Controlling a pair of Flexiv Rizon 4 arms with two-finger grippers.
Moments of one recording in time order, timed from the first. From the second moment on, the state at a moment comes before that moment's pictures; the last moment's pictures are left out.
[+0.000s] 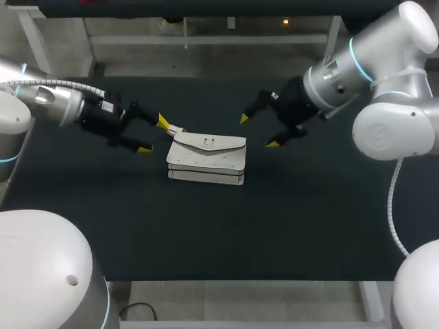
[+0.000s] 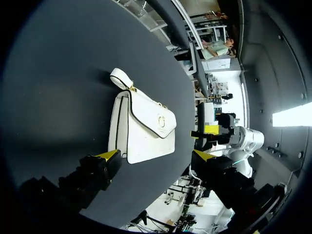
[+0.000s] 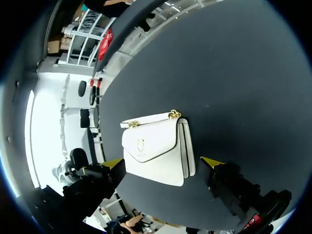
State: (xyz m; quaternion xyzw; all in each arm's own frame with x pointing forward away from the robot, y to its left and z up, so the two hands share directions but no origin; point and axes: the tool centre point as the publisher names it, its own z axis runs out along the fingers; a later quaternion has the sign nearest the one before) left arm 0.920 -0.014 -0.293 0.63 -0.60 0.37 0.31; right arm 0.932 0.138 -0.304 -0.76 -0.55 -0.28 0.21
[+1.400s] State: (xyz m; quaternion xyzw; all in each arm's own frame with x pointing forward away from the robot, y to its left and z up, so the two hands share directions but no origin) left arm 0.955 -0.045 -0.344 0.59 -0.57 0.37 0.42; right arm 0.942 0.167 -0.357 -0.67 -0.54 -0.32 0.39
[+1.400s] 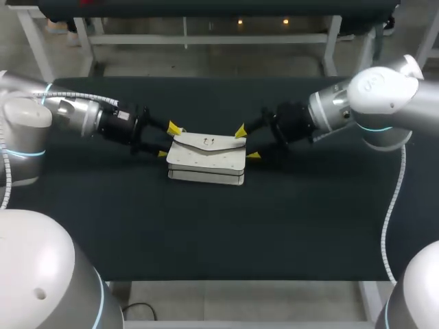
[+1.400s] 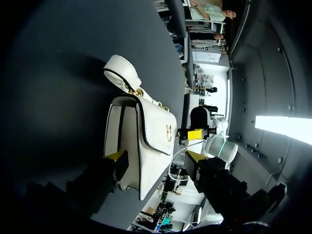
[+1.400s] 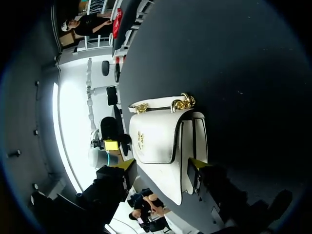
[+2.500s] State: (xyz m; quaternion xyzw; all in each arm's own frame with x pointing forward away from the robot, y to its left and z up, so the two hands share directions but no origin) left arm 0.972 -0.049 -0.361 0.59 -0.58 0.37 0.42; right arm 0.955 0.180 -0.376 -0.67 -0.51 -0.34 0.42
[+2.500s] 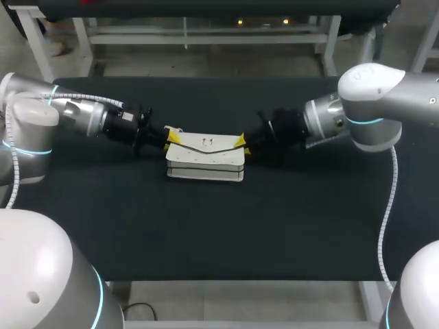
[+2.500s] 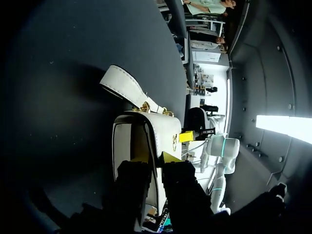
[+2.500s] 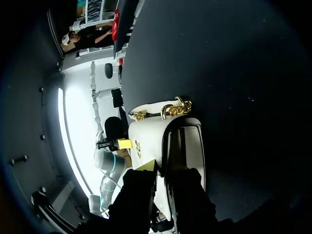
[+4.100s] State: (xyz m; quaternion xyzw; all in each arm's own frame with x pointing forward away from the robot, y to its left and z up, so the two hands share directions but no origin) left arm 0.930 -0.038 -0.340 0.60 -0.58 0.40 0.39; right arm 0.948 0.120 -0.349 -0.70 -0.53 -0.35 0.34
